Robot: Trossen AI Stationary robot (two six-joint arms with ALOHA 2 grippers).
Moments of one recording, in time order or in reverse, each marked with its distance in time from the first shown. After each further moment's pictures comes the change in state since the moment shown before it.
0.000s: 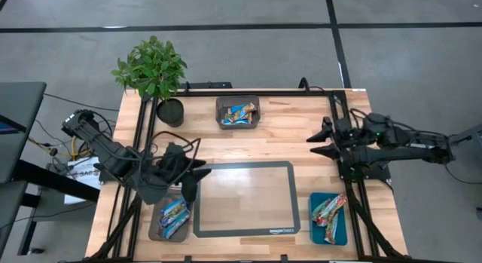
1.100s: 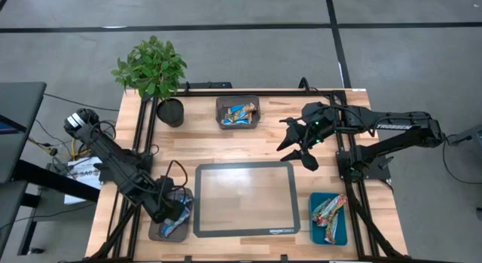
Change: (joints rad) left arm -0.132 0.000 -0.416 -0.202 0.907 -0.867; right arm -0.010 0.750 0.581 -0.459 -0.159 -0.340
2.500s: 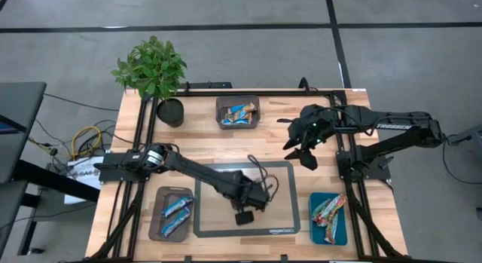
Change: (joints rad) left arm 0.438 0.966 1.029 -0.166 -0.106 1.396; right arm -0.007 0.001 0.000 -0.153 0.075 0.134
